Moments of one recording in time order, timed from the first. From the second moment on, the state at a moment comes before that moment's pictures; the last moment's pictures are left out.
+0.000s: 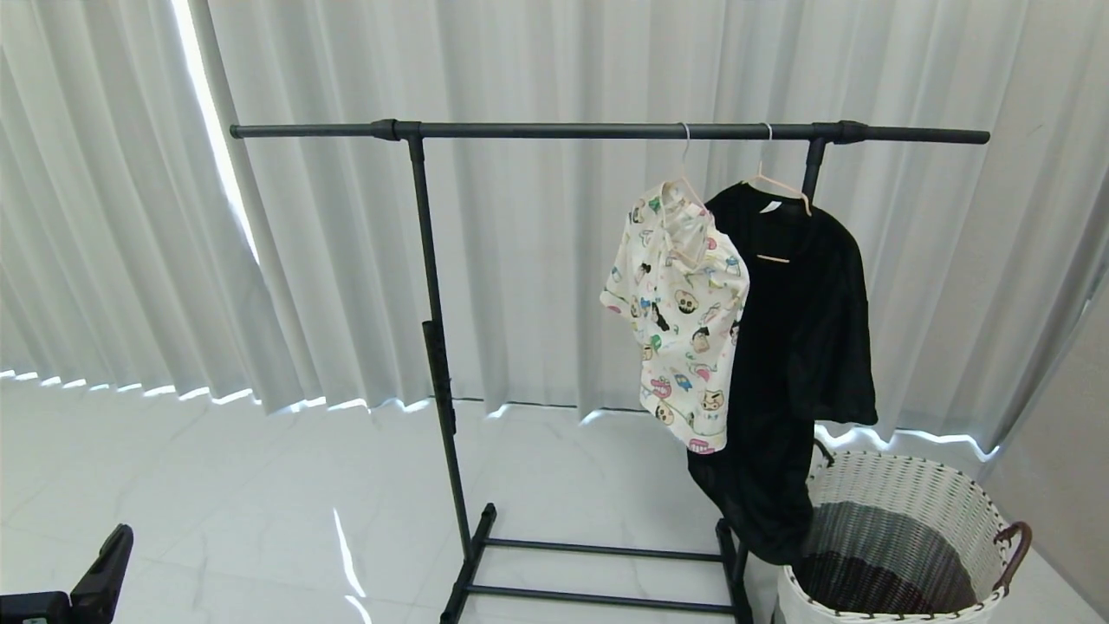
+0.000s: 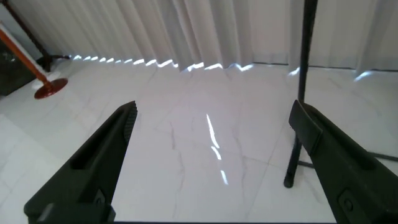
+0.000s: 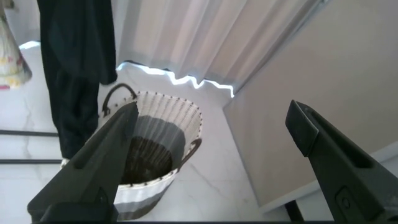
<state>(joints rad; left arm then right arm) -0.11 0.78 -0.10 -0.44 0.52 0.23 -0.09 0.93 -0.54 -0.18 -0.17 -0.34</state>
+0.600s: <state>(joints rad) 0.04 0.56 0.00 -0.25 0.51 0.16 -0.16 0.70 -0.17 -0.38 -0.17 -0.34</state>
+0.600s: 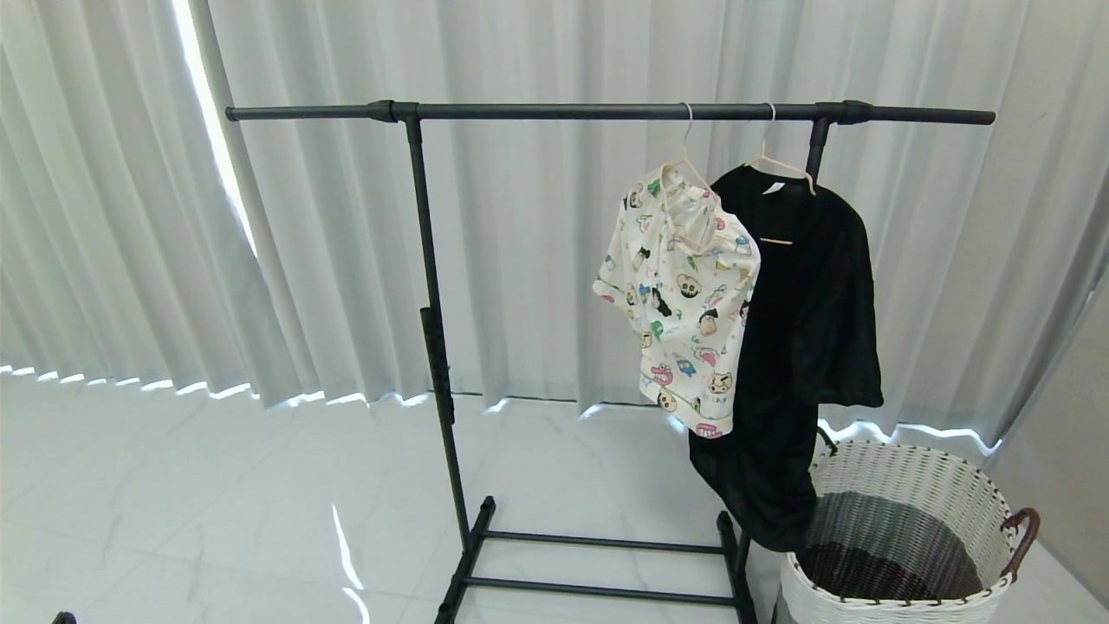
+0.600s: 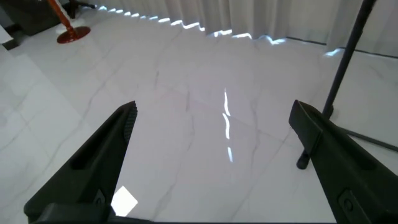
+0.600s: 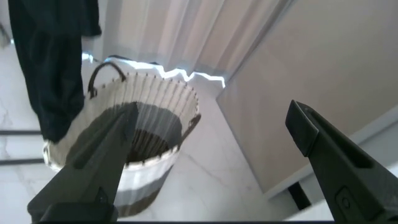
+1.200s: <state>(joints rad) 0.01 0.04 -0.02 -0.02 0.50 0.27 -0.16 0.22 0.00 -0.18 -0.14 -0.24</state>
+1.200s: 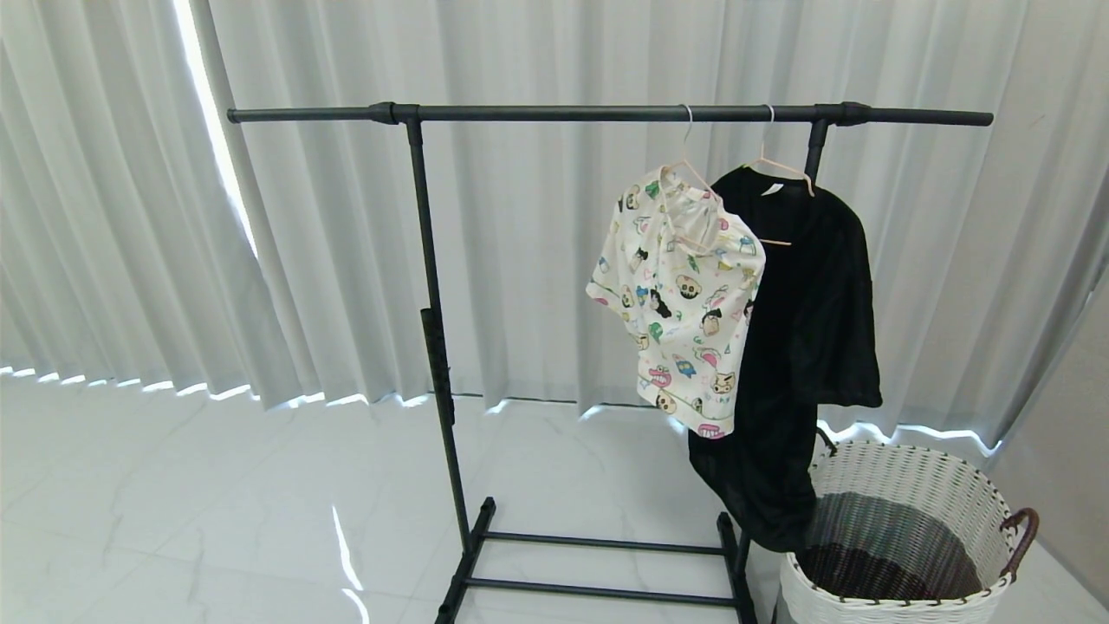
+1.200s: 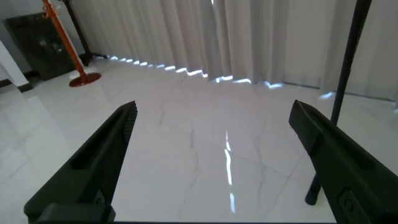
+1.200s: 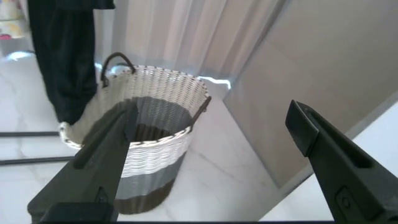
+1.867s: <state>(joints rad) 0.00 0.00 -0.02 -0.03 0.16 0.21 -0.16 0.02 0.00 -0.10 -0.11 -0.21</state>
